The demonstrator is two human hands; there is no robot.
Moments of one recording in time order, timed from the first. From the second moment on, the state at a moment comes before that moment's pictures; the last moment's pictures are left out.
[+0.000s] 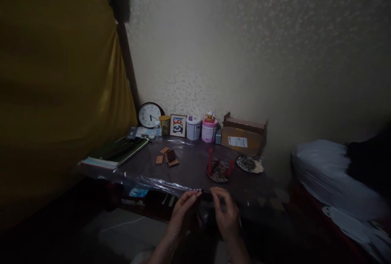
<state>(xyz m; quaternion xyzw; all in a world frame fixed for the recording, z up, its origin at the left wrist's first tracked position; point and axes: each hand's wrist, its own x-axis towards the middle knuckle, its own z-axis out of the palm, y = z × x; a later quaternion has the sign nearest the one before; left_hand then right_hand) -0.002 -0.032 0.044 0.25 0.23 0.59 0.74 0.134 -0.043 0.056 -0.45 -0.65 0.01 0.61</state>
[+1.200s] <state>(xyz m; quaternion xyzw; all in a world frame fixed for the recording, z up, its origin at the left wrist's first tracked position) -0.006 -0.040 0.051 0.27 0.22 0.58 0.73 0.131 -0.054 0.062 -0.40 -0.66 0.00 0.63</state>
